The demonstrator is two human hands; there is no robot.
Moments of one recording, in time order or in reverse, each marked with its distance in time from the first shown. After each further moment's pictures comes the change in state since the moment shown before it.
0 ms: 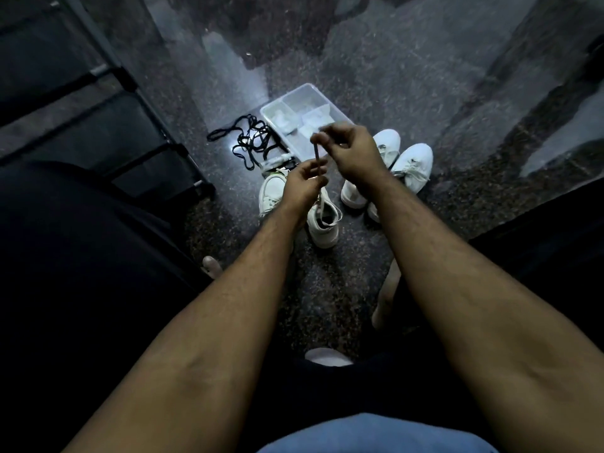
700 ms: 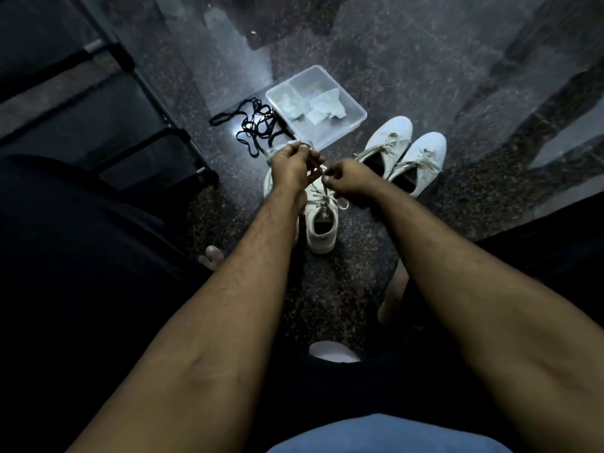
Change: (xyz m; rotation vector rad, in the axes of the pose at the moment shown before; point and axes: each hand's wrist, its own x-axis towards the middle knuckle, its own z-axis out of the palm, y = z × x) left_hand 0.017 0.011 -0.017 -0.403 0.194 -0.128; right_hand -0.001 0.051 0.010 -0.726 -0.399 0.283
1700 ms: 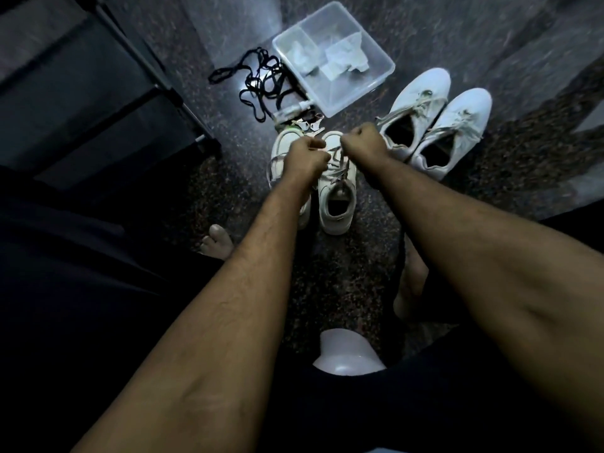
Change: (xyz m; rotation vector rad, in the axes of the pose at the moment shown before) left_hand 0.029 -0.037 -0.026 0.587 -0.040 -0.100; right_hand 0.061 0.014 0.038 0.185 0.222 0.251
